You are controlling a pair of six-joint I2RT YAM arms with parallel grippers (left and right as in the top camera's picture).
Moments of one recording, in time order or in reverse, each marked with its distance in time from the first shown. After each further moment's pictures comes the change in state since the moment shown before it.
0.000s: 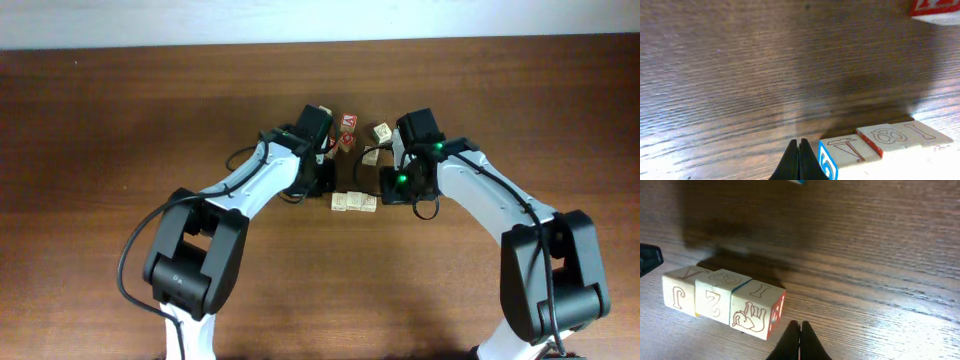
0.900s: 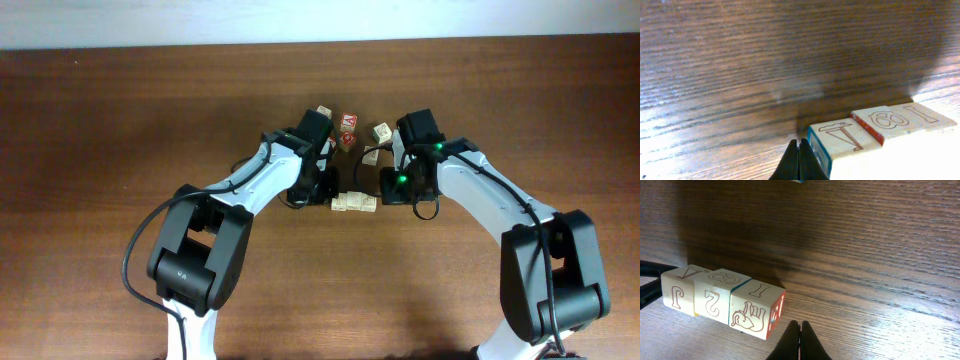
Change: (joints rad) left arm 0.000 0.031 0.000 -0.037 0.097 -0.015; right arm 0.000 0.000 -0.001 0.001 0.000 0.000
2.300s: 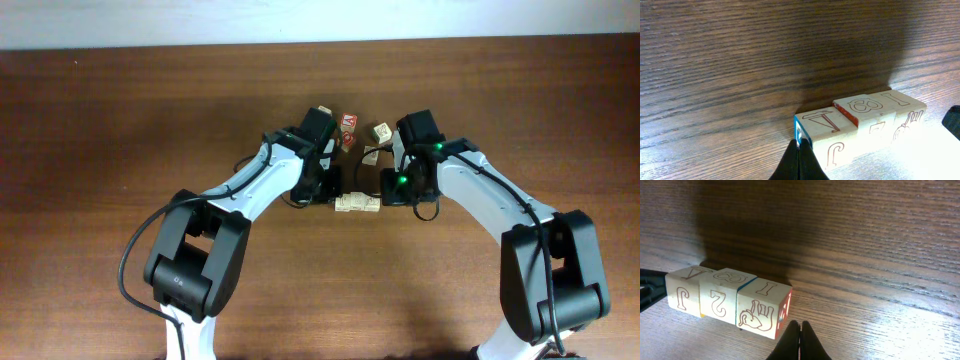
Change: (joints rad) left arm -0.015 -0.033 0.000 0.000 0.023 -0.004; right arm 0.000 0.000 -0.001 -0.016 0.000 0.000
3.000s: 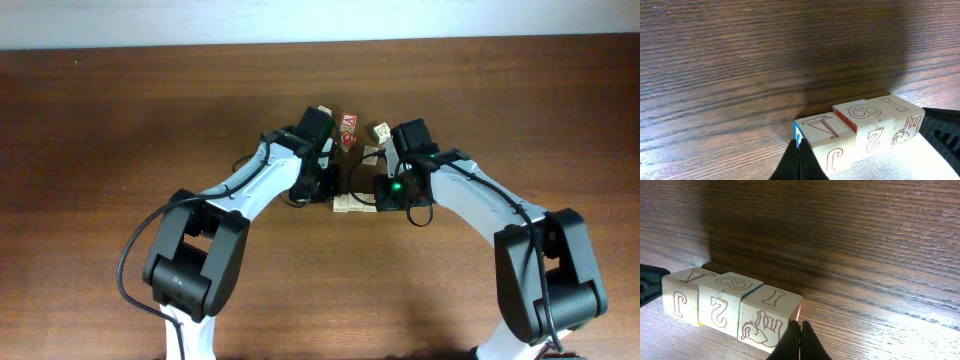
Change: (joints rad) left arm 0.004 -0.001 0.000 0.001 -0.005 0.000; right arm 0.033 0.004 -0.072 0.127 -0.026 0.001
